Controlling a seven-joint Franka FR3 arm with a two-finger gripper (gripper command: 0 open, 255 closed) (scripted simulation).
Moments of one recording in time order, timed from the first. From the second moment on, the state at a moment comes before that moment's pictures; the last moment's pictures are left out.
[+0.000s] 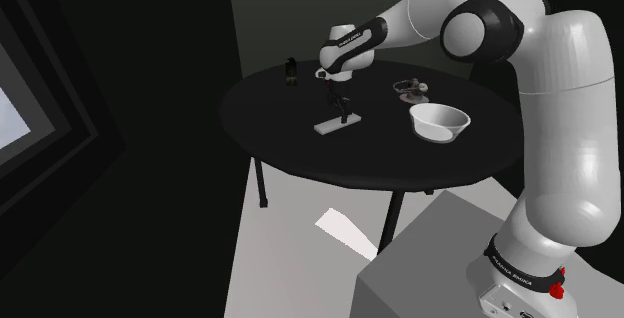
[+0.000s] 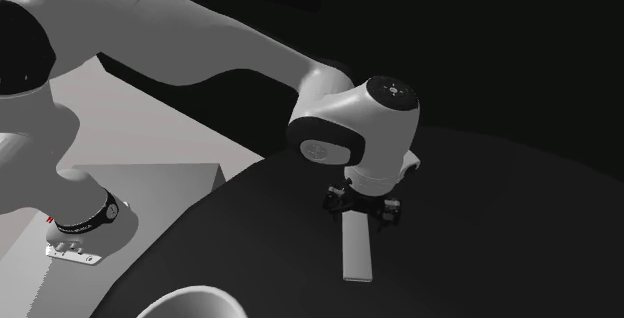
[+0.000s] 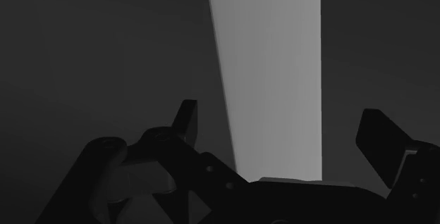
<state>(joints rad) 0.05 0.46 -0.21 -1.64 0.11 2.07 -1.50</state>
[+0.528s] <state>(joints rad) 0.05 0.49 -0.21 -1.67 0.12 2.12 -1.51</state>
